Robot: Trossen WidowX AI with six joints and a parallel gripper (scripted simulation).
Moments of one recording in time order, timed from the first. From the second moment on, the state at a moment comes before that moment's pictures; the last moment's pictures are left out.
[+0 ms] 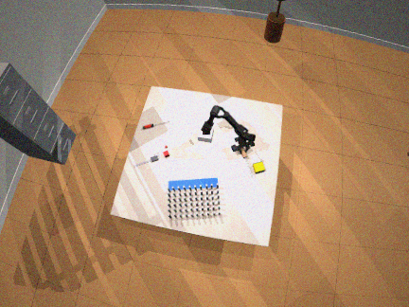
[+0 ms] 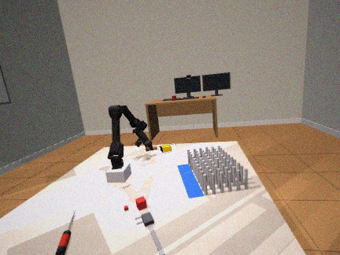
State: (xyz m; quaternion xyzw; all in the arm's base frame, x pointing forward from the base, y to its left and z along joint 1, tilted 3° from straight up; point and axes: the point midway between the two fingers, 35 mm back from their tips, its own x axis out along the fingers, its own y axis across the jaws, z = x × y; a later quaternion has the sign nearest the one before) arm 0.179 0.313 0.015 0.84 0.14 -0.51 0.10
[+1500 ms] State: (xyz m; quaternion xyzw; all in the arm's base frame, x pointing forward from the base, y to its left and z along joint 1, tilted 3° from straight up) arm 0.214 0.264 0.128 0.81 -0.09 -0.53 -0.25
